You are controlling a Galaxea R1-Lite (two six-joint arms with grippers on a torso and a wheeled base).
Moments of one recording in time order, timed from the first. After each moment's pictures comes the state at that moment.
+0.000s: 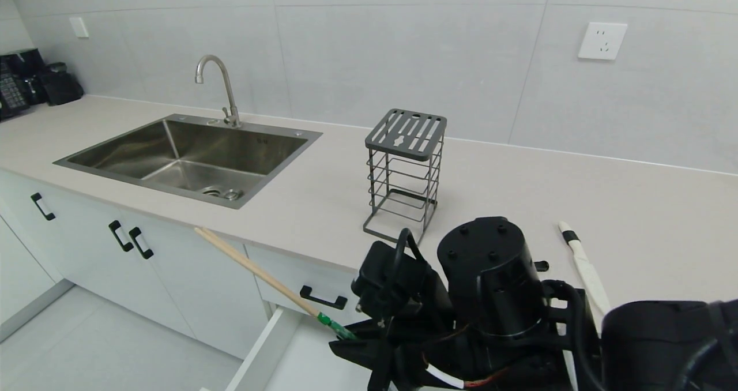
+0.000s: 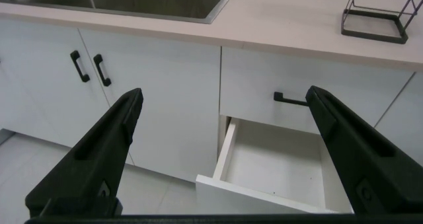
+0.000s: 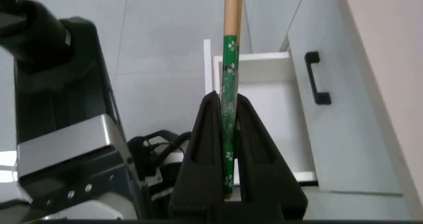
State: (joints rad) left arm 0.00 0.00 0.00 0.00 -0.04 0.01; right arm 1.02 1.85 -0.84 -0.49 0.21 -0.05
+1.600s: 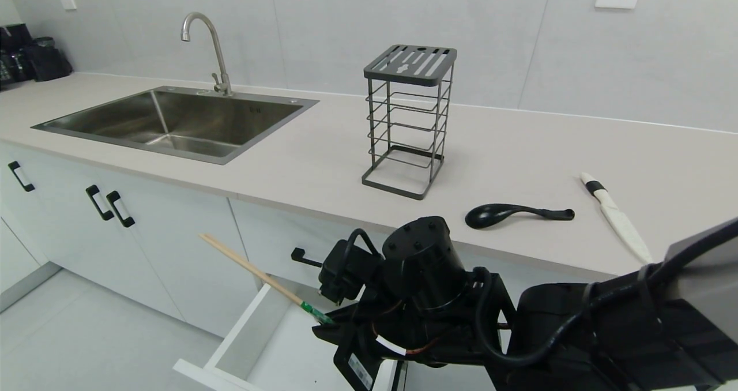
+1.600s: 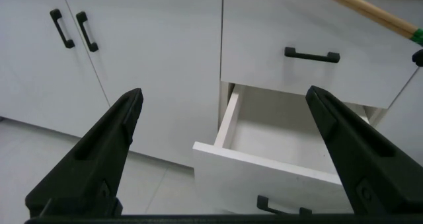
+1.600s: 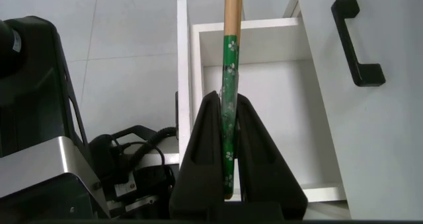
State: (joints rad) left arm 0.00 0.00 0.00 0.00 -0.04 0.01; right arm 0.99 2.04 -0.98 -0.48 0.21 -0.08
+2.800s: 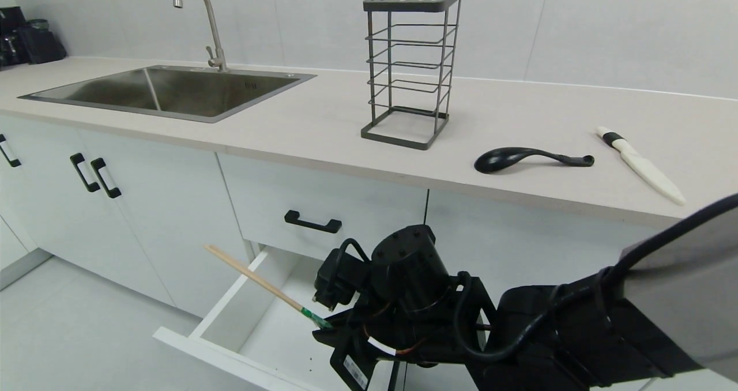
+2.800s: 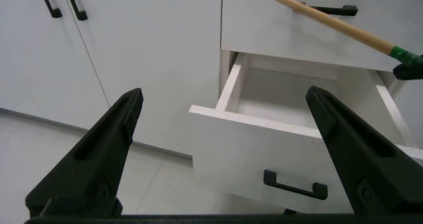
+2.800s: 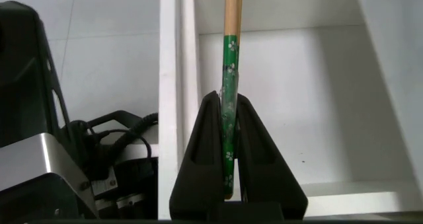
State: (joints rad) left arm 0.00 0.00 0.00 -0.01 -0.04 0.01; right arm 0.97 2.10 -1.00 -0.48 0.21 -0.10
